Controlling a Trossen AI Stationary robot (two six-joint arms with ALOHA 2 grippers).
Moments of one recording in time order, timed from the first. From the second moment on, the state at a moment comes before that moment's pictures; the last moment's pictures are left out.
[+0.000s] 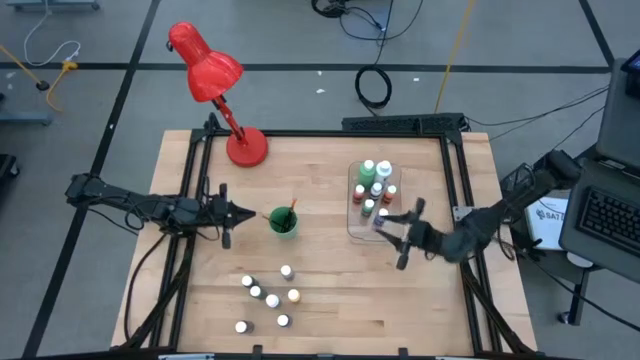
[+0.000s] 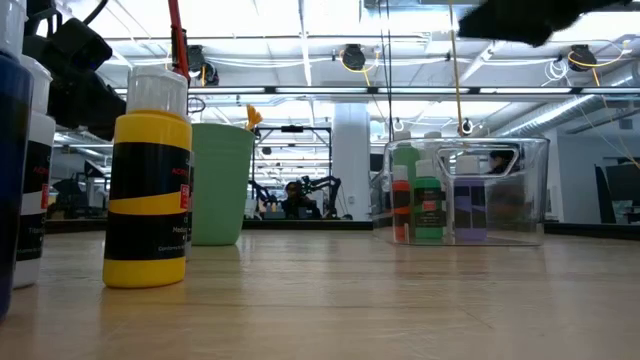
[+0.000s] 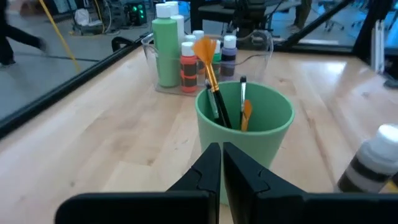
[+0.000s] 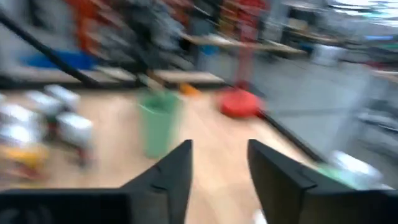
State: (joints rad) left arm -0.24 0.32 0.09 -0.03 -0.37 -0.12; right arm 0.62 1.03 0.53 0.24 1.02 0.10
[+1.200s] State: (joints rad) left arm -0.19 0.32 0.09 -0.20 -0.32 -0.16; right arm 0.16 0.42 0.02 0.65 0.26 -0.01
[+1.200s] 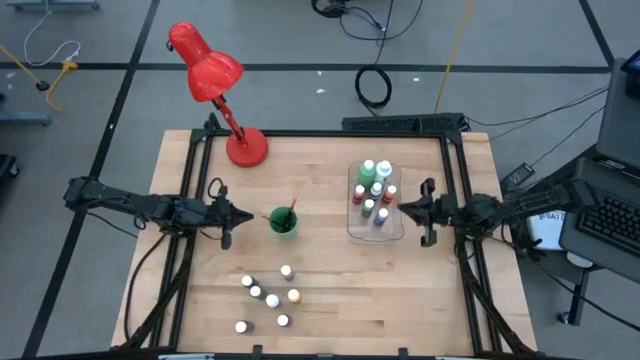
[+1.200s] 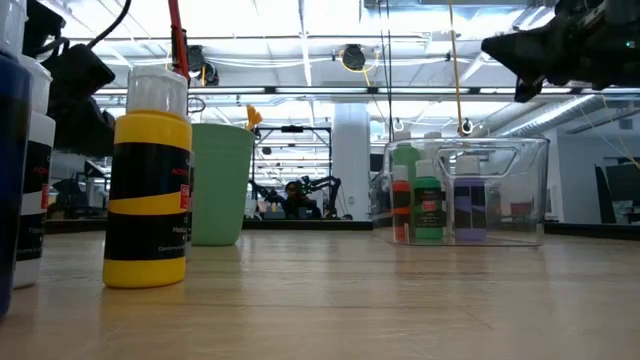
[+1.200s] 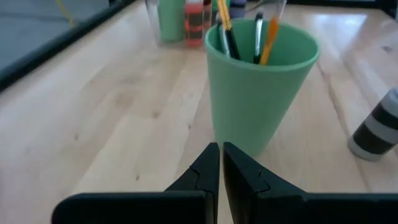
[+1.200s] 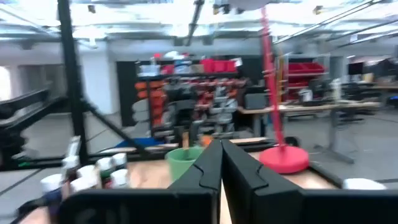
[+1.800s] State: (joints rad) left arm -0.20 0.32 0.09 0.19 -0.22 -0.05; right arm 0.11 0.37 0.02 0.50 0.27 -0.01
